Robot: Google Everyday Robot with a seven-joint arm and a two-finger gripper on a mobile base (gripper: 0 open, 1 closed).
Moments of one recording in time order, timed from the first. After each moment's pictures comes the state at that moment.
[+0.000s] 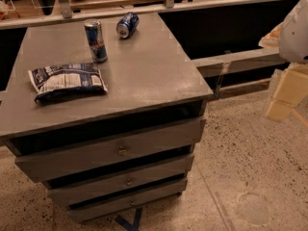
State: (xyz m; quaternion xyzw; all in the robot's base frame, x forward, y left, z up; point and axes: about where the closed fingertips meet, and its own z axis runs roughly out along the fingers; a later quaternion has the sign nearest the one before) arm 0.438 -0.217 0.977 -0.60 0.78 -0.03 0.16
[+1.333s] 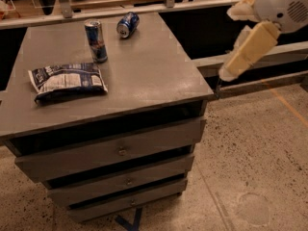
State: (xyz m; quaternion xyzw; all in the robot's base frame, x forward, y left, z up) arm 0.504 -0.154 1.017 -0.58 0.74 0.11 0.31
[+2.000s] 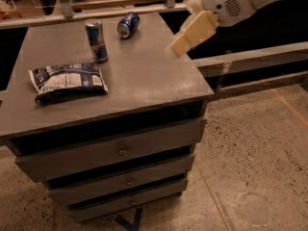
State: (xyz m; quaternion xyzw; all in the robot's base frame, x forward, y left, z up) arm 0.562 -0.063 1.022 -0.55 0.72 0.20 0.39
